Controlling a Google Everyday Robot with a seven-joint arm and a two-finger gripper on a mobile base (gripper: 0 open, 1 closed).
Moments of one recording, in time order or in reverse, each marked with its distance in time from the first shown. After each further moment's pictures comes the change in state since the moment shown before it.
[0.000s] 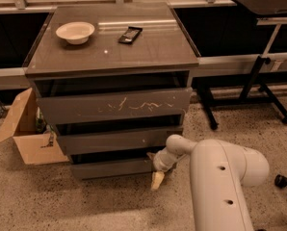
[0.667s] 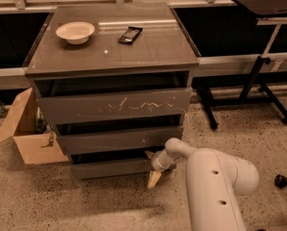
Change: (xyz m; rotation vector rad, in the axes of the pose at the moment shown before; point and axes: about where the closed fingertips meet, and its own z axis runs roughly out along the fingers) arm 0.011 -0.032 0.037 0.089 -0.047 -0.030
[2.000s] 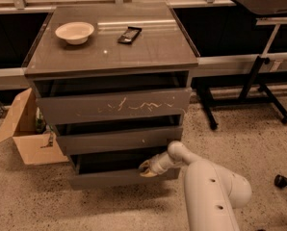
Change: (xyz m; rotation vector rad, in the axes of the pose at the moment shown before) arm -0.008 0.007 0.028 -0.041 -0.174 -0.022
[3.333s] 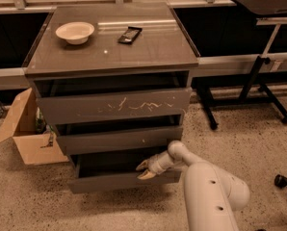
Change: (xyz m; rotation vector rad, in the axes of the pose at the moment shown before) arm -0.016 0.006 0.001 -0.031 -0.081 -0.028
